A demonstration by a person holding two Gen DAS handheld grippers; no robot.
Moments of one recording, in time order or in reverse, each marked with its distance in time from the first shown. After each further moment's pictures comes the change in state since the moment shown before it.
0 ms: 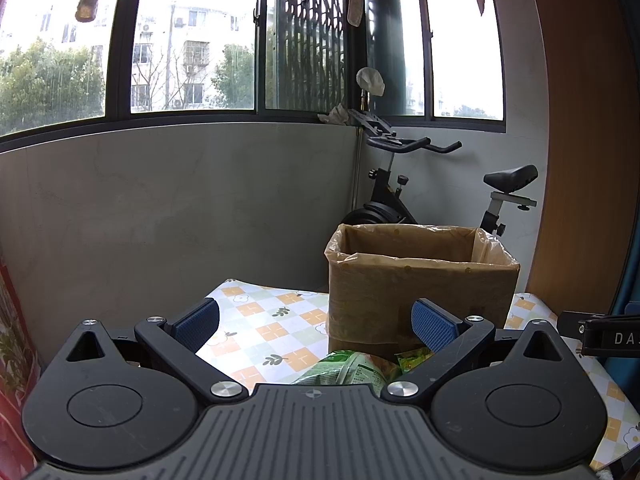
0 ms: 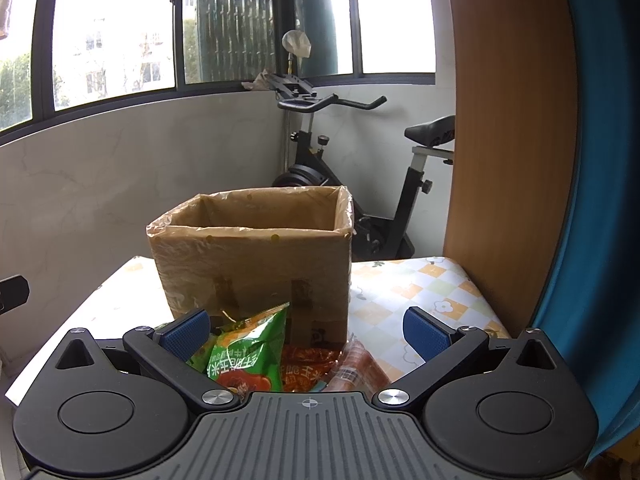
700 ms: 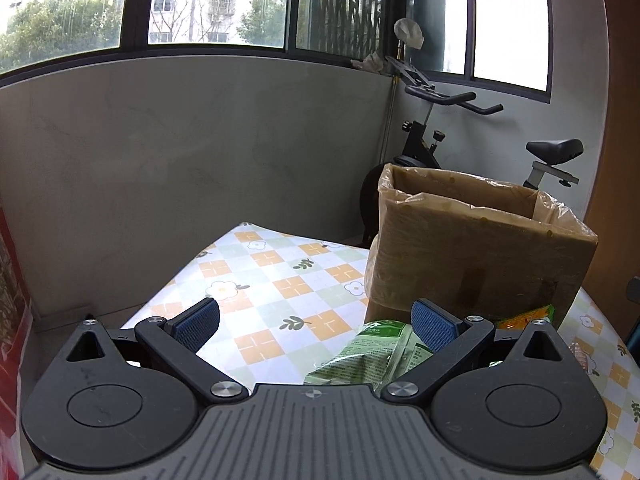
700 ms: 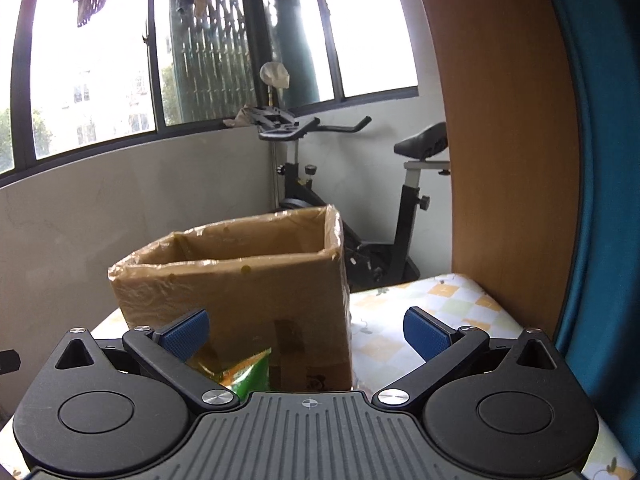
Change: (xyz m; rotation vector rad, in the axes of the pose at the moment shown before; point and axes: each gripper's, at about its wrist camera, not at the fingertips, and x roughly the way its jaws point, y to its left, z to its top) left arm 0.108 0.041 -0.034 -0.099 0.162 0.027; right arm 0.088 -0.029 -0.024 0.129 -0.090 -0.001
